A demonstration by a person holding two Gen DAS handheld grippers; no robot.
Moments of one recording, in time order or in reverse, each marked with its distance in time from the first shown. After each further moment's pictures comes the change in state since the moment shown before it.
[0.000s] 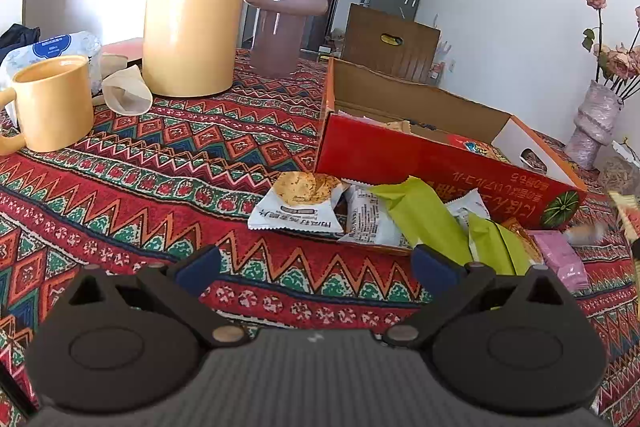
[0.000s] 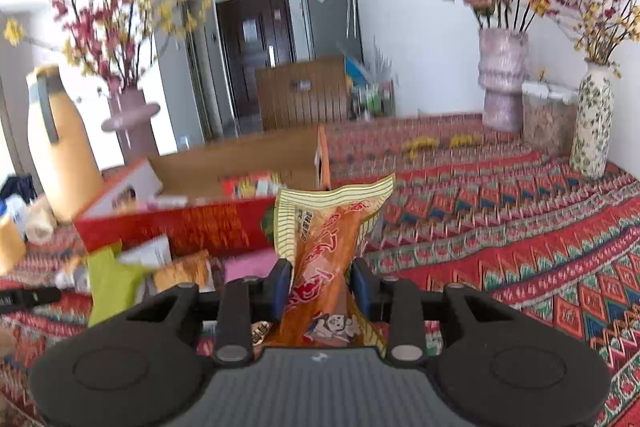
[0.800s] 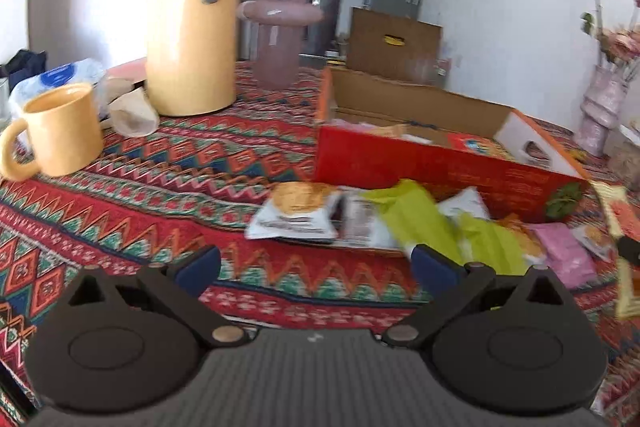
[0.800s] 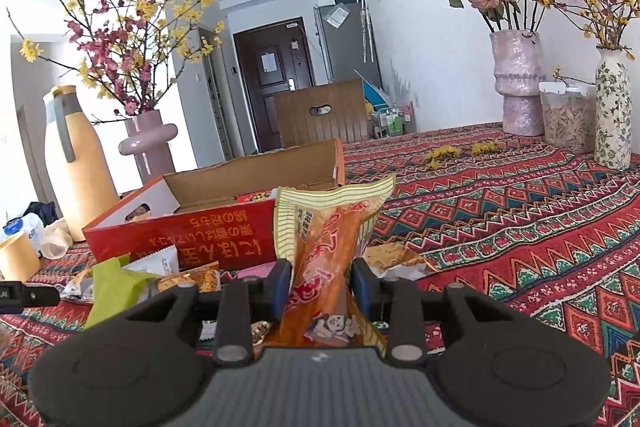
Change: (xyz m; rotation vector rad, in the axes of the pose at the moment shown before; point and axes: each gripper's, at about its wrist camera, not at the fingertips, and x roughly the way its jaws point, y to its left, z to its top) left arm -0.013 -0.023 0.005 0.072 -0.018 0.043; right arm 0.023 -0.009 -0.028 0.028 -0.087 0.087
